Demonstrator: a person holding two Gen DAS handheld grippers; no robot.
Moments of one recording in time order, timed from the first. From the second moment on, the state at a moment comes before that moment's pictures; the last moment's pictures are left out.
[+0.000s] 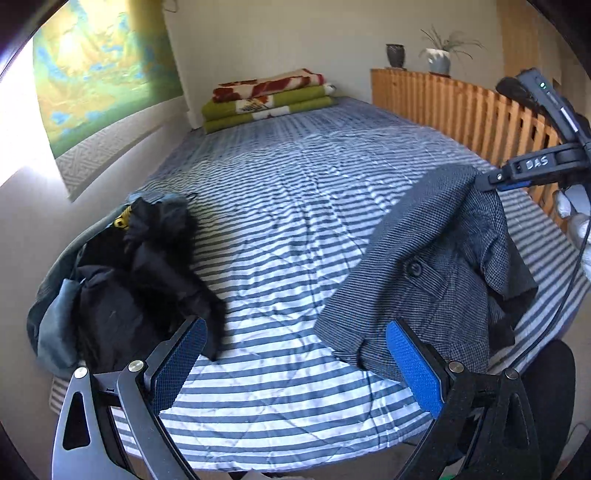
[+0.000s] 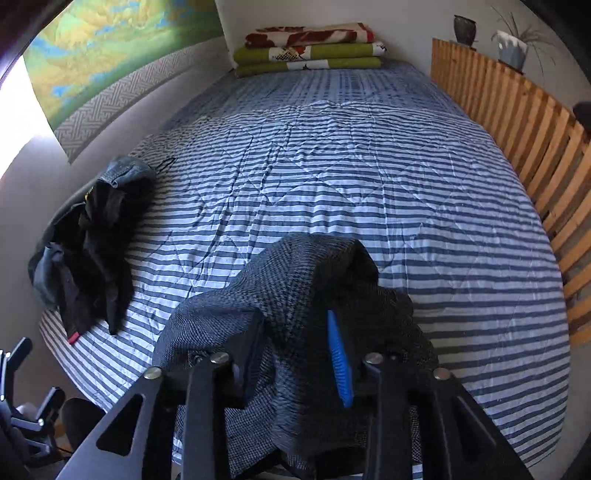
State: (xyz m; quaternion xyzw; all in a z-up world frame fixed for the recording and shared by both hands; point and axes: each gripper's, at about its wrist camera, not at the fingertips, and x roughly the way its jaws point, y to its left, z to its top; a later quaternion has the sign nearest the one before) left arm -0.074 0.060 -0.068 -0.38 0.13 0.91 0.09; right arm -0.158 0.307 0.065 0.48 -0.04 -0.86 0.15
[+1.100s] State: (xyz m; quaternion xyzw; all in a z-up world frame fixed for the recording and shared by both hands) left arm -0.097 0.149 -0.159 -0.46 0.19 0.86 0.11; right arm -0.075 0.389 -0.067 0.53 0.03 -0.85 0.04
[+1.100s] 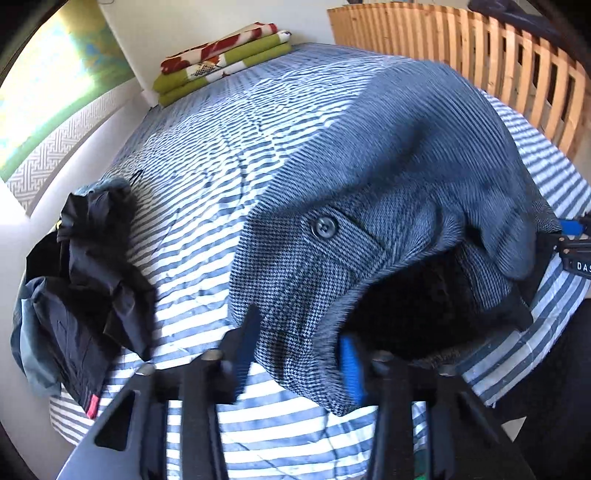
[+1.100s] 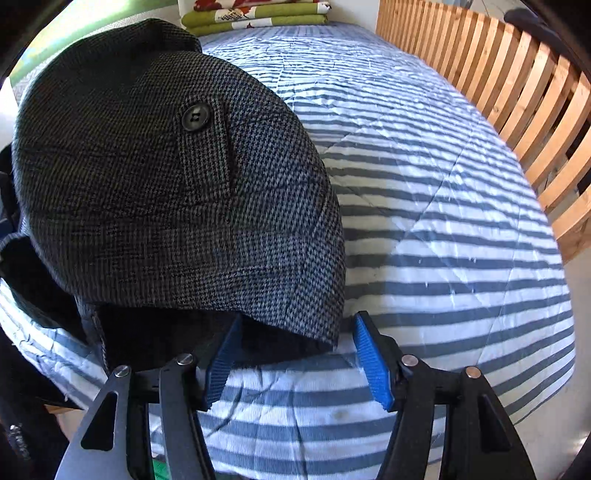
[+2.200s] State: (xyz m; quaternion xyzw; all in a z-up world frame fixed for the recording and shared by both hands) left arm -0.186 0.050 -0.165 -0.52 0.05 0.85 0.07; right arm -0.139 0.306 0.008 0.49 0.06 -0.87 0.00
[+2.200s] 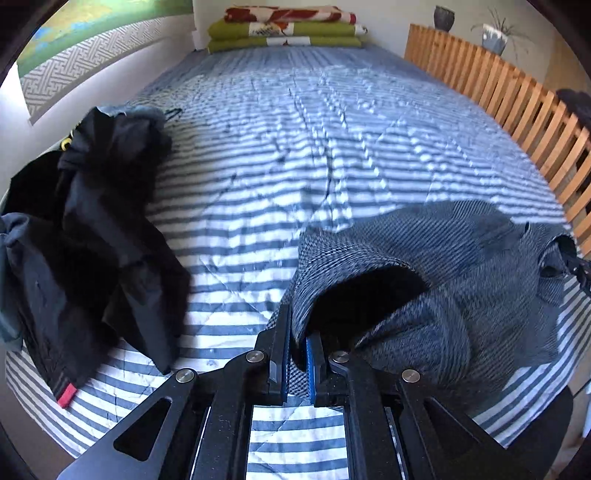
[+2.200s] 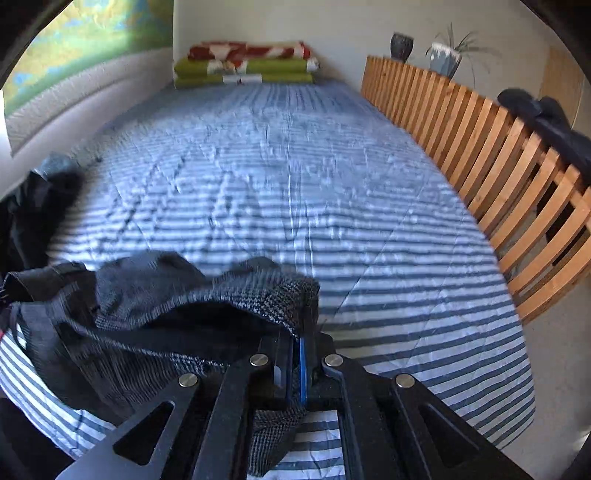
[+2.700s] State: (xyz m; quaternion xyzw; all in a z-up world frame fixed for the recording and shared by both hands) left arm -0.197 0.051 -0.134 -0.48 0.11 0.86 0.12; right arm -0.154 0.314 0.043 0.47 0.12 -0.86 0.12
